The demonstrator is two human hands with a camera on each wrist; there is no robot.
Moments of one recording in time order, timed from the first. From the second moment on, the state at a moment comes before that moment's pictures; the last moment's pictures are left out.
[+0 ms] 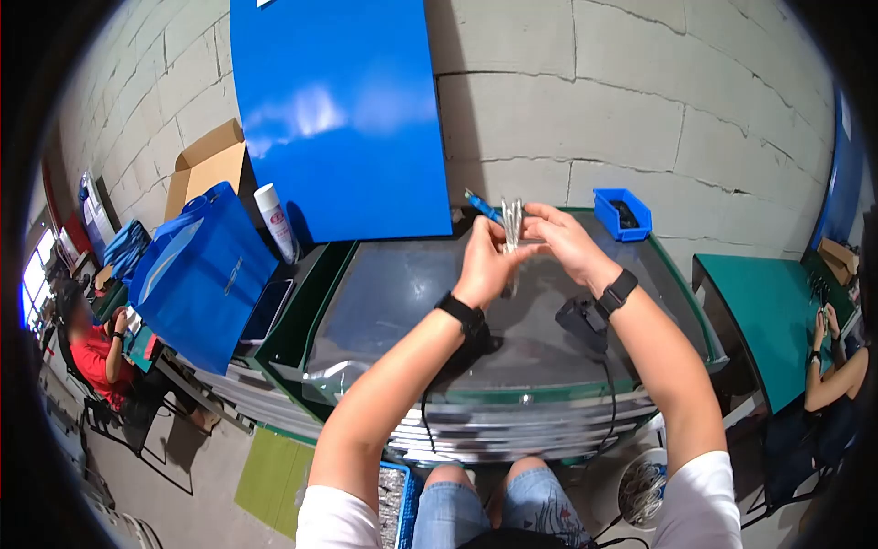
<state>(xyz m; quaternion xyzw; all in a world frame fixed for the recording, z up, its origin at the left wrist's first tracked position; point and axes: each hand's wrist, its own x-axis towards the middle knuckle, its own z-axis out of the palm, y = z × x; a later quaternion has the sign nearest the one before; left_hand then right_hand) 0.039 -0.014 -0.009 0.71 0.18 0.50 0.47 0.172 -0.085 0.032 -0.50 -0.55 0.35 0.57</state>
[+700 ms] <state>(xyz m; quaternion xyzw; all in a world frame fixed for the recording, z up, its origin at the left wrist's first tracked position) 0.011 -0.001 0.005 0.59 0.13 0.39 0.69 0.235 -0.095 0.035 -0.51 -0.56 0.48 0.45</state>
